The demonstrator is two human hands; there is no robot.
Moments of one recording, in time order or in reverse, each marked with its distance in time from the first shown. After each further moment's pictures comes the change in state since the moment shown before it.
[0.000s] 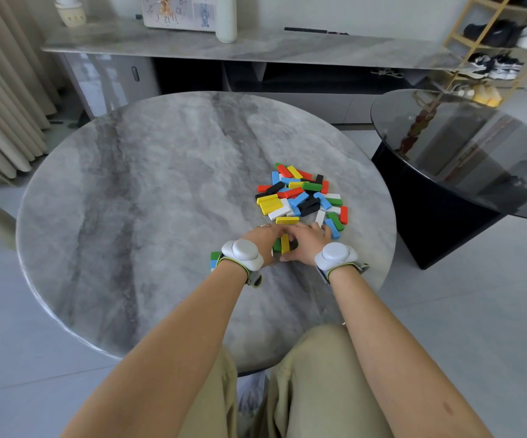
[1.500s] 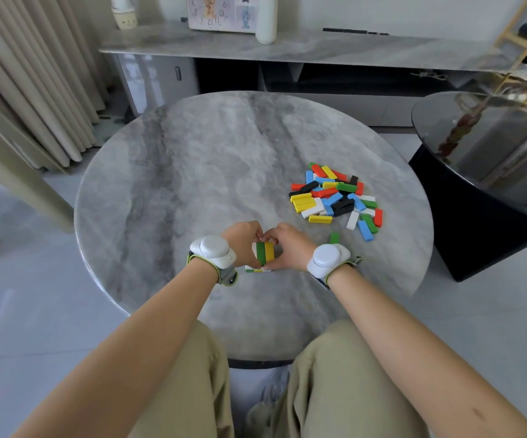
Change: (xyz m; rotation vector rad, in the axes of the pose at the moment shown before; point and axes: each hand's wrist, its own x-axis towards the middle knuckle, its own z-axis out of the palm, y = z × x) left_hand -0.076 -0.058 -0.029 -0.160 0.038 -0.207; right_hand -0.009 -0.088 0.013 0.063 -0.105 -0.268
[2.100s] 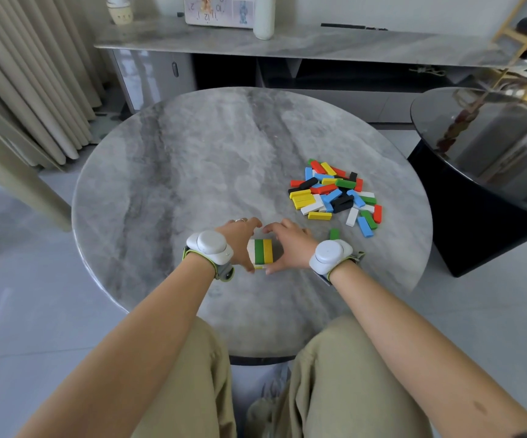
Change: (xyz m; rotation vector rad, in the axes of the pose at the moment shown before) left_hand 0.006 -0.012 -0.003 0.223 -0.106 0.000; right_hand 0.001 0.007 0.003 -0.082 -0.030 0.023
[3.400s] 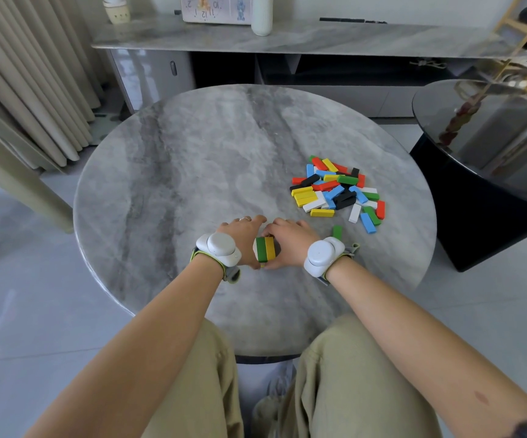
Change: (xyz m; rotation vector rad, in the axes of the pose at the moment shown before) left_hand 0.000 0.006 0.008 0.111 0.111 0.000; right_hand 0.003 -0.010 -0.001 -0.154 0.043 -0.061
